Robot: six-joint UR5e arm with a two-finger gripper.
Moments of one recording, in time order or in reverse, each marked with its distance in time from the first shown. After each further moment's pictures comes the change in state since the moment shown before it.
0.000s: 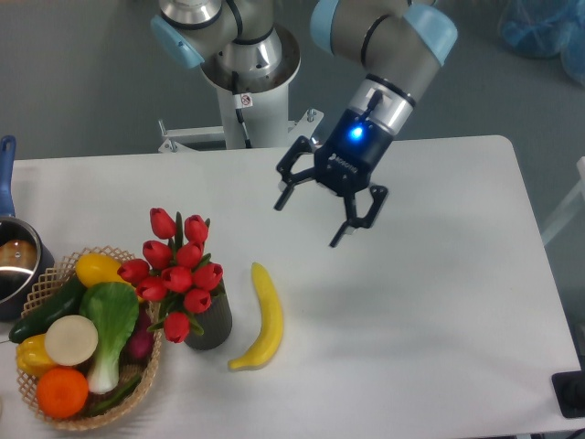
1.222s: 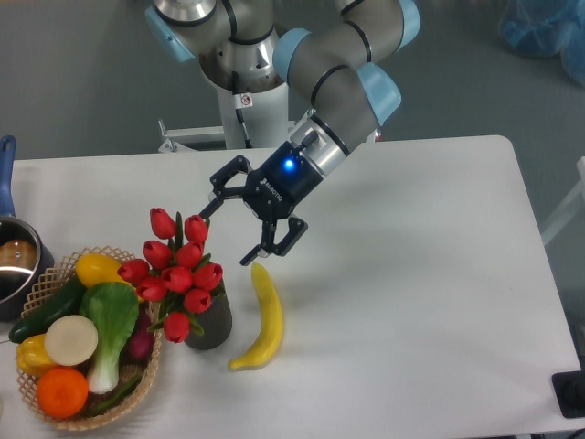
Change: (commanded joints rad) arm -0.080 -0.063 -0.094 0.014 -0.144 0.167
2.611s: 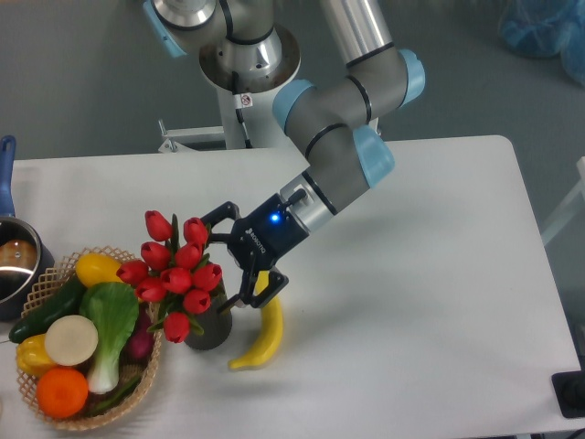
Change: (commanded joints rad) arm -0.109 -0.190 0.175 0.005 -0.005 0.006
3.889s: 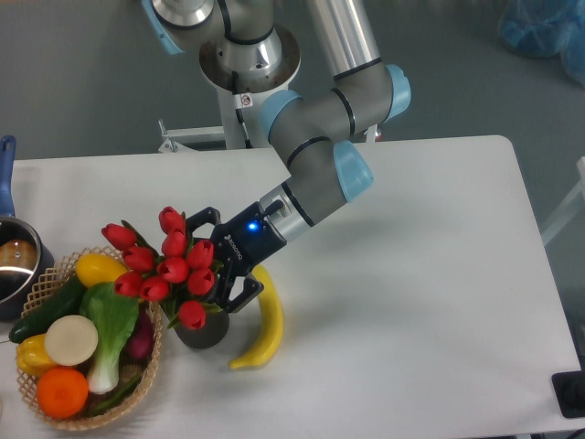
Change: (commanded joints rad) arm -0.017 0.018 -0.060 0.002 0.000 0.014
